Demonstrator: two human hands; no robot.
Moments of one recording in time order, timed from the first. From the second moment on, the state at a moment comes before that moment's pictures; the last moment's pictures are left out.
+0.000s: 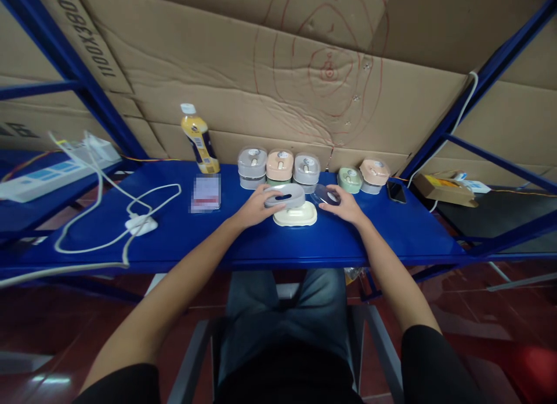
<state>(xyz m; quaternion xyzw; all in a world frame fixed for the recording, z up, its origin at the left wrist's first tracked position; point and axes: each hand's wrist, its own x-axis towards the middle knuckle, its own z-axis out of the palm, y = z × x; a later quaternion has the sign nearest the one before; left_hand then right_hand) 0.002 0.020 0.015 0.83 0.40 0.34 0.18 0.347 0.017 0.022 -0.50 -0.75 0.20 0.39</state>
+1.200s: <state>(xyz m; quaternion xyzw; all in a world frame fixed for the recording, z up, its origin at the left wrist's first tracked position) 0.029 0.014 -0.006 0.84 0.38 0.33 0.22 0.325 -0.075 0.043 -0.59 -0.80 -0.01 0.12</state>
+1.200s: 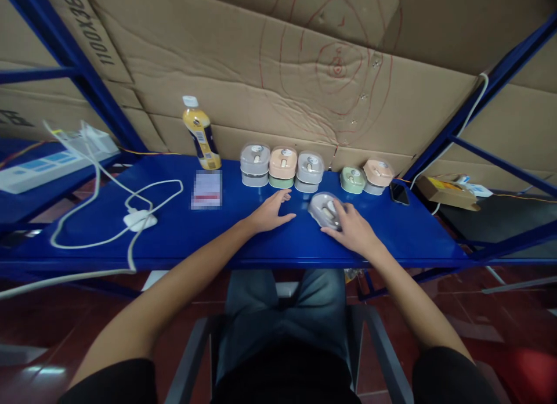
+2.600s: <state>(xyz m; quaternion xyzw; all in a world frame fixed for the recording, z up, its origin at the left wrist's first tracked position) 0.024 0.022 0.004 0.70 0.29 0.49 0.42 0.307 0.003 0.076 -0.42 -0.81 0.22 0.34</state>
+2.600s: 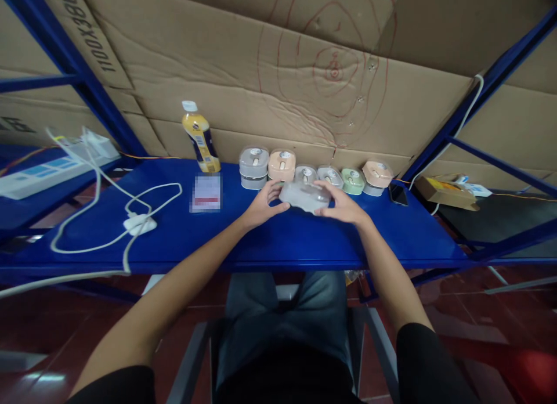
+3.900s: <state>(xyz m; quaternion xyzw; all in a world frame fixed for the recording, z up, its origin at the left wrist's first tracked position) -0.010 0.033 0.010 0.83 0.43 0.33 0.15 0.334 0.015 0.040 -0.52 -0.72 0.17 0.43</state>
